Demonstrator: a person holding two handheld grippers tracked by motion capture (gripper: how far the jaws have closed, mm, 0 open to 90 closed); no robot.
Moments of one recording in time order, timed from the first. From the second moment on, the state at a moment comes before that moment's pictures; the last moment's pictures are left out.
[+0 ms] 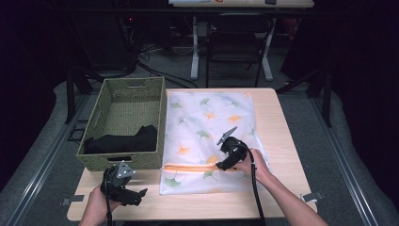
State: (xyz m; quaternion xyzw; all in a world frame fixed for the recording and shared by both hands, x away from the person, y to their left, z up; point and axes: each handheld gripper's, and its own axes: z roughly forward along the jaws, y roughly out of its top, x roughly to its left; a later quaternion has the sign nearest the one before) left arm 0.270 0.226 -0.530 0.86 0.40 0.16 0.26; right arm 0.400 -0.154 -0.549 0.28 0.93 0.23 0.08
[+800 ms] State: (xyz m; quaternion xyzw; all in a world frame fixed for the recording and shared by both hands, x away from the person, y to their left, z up) left arm 0.270 0.226 -0.531 0.87 0.40 0.16 0.24; right arm 0.402 -0.153 -0.559 0.30 0.93 0.21 0.07
